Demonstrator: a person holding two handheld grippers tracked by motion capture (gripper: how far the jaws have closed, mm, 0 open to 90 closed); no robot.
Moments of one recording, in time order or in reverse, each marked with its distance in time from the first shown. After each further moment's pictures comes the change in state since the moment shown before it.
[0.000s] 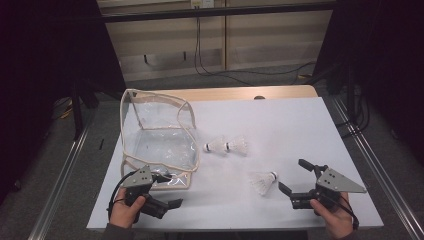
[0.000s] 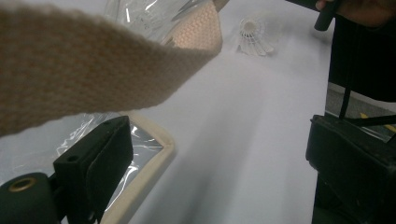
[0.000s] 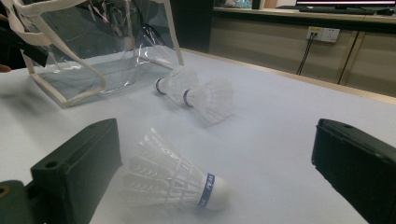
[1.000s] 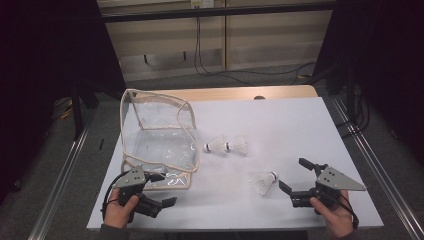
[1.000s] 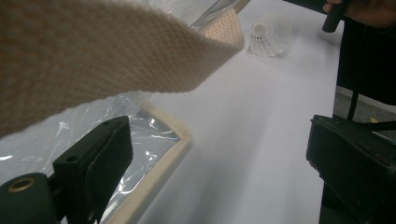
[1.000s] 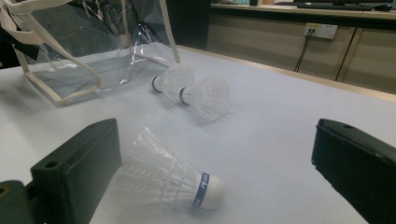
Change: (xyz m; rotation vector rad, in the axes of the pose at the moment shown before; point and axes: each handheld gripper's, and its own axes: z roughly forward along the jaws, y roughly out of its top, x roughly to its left) left arm 0.006 -0.004 -0.013 -0.019 0.033 -0.002; right arm -0.003 0.001 0.002 0.015 -0.010 0.004
